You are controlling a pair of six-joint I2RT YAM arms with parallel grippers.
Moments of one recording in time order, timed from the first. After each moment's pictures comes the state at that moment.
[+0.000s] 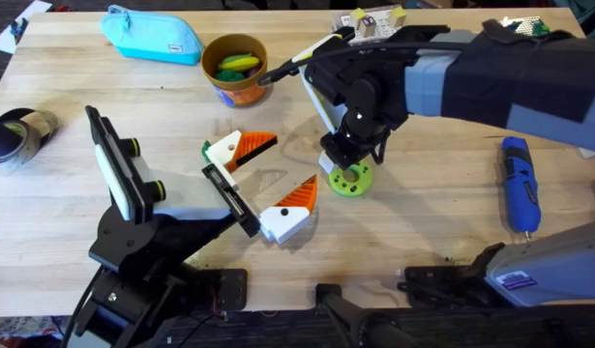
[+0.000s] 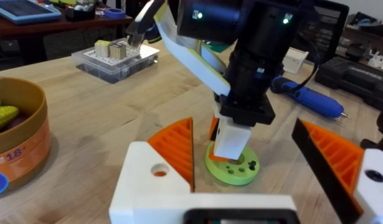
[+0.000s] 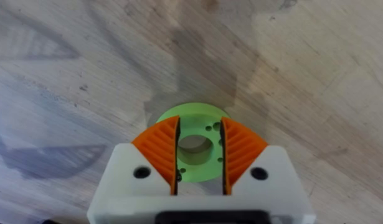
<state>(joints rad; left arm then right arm) -0.43 0.00 0.01 -0.06 0.48 -0.14 0.70 1.71 1.18 -0.97 0.06 0.11</state>
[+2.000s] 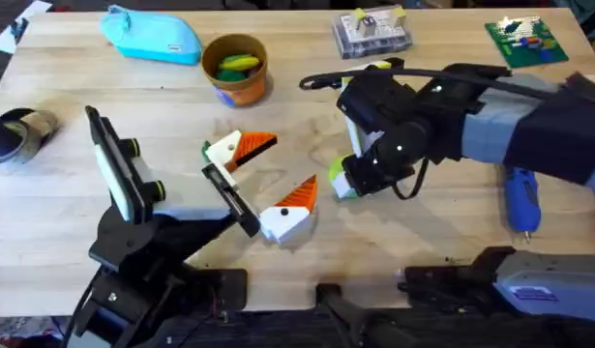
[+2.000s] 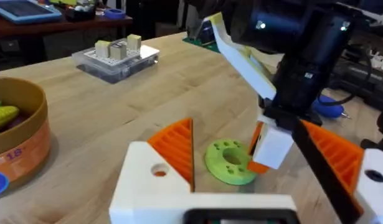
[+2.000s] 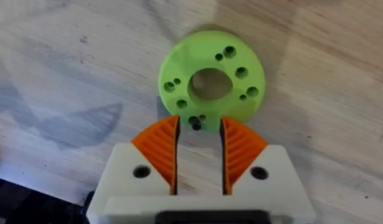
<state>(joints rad) -0.43 0.00 0.01 -0.06 0.48 -0.14 0.71 1.47 0.93 -0.93 -0.07 0.37</state>
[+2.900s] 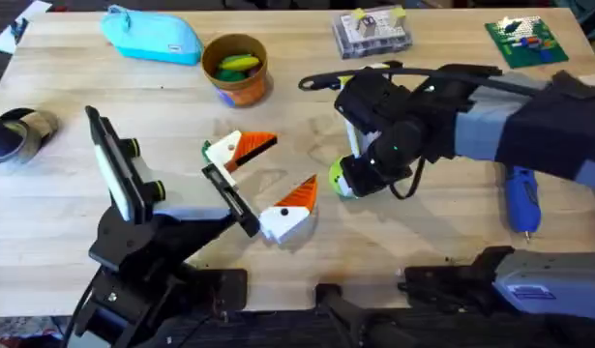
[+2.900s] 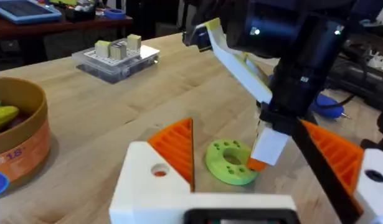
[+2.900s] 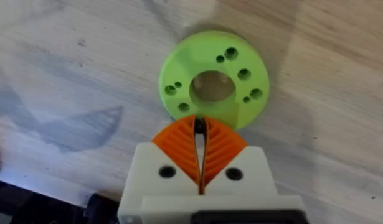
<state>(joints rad) -0.43 0.00 0.01 -0.06 0.48 -0.14 0.71 1.50 0.93 -0.93 -0.08 0.37</state>
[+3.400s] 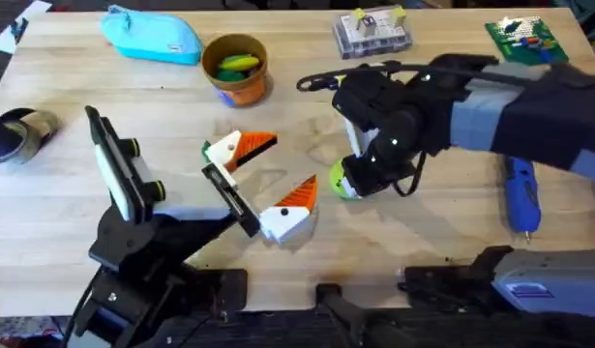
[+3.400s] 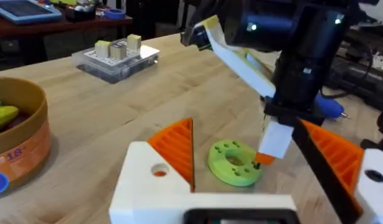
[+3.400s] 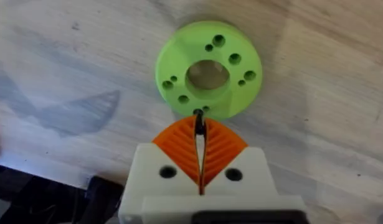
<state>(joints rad) -0.43 0.00 0.01 -0.06 0.48 -0.14 0.71 1.52 0.99 -1.03 -0.08 0.36</state>
